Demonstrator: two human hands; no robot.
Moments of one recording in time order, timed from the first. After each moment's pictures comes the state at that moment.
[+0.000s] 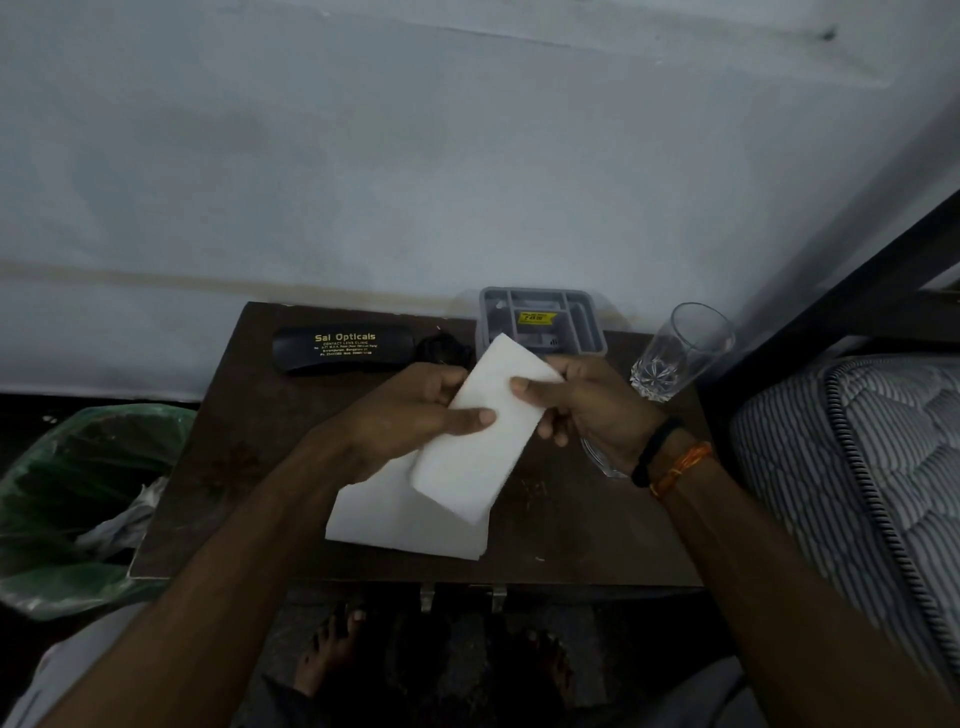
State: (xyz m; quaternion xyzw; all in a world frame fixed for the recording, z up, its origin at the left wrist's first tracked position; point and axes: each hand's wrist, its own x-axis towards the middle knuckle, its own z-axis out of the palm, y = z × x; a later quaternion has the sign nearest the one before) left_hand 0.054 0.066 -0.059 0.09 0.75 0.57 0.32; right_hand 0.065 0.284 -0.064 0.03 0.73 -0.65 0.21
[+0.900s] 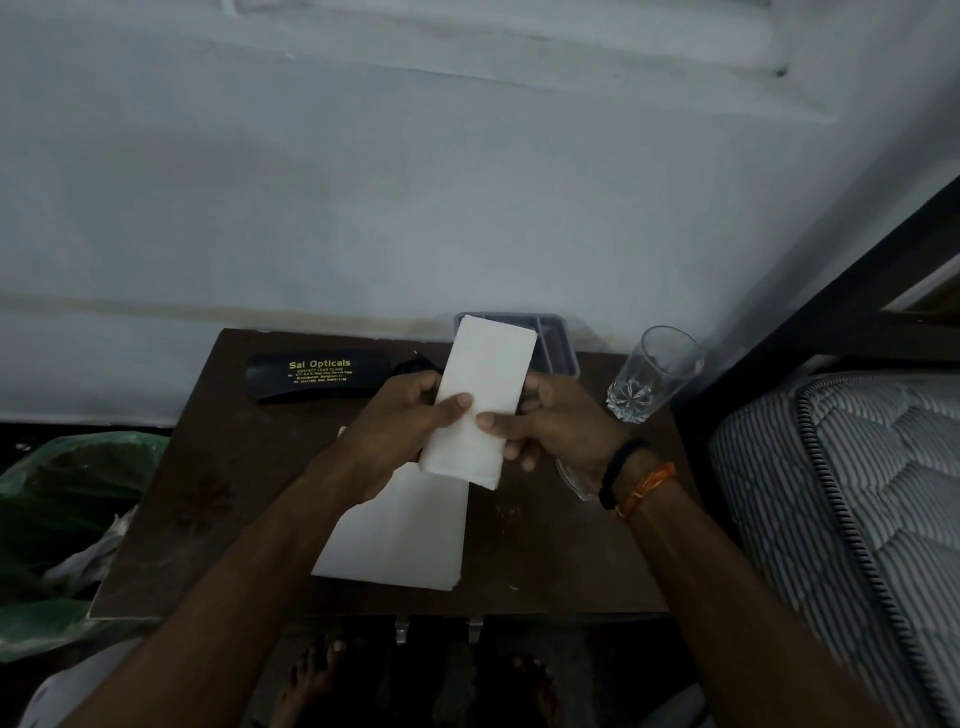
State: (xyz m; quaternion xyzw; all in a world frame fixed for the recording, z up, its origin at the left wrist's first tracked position) left_hand 0.049 0.092 -0.061 0.01 0.73 0.64 0.24; right_hand 0.062 0.284 -0.060 0.05 0.75 -0.63 0.19
